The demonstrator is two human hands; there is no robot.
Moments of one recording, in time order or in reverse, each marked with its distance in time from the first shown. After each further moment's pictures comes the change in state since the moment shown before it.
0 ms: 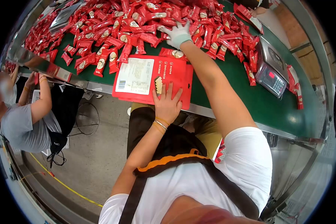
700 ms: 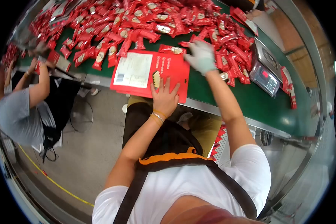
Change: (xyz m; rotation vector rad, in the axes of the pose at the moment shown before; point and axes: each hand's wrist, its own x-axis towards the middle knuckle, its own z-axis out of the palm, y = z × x) left_hand -0.002 0.003 0.004 -0.008 0.032 0.027; right_hand -0.141 0.029 0.008 0.401 0.338 0.115
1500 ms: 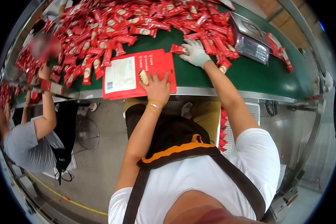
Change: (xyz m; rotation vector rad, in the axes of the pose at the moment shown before) left_hand 0.017 0.006 0.002 0.115 -0.189 -0.040; right_hand -0.073 0.066 0.021 0.041 -0.101 0.053
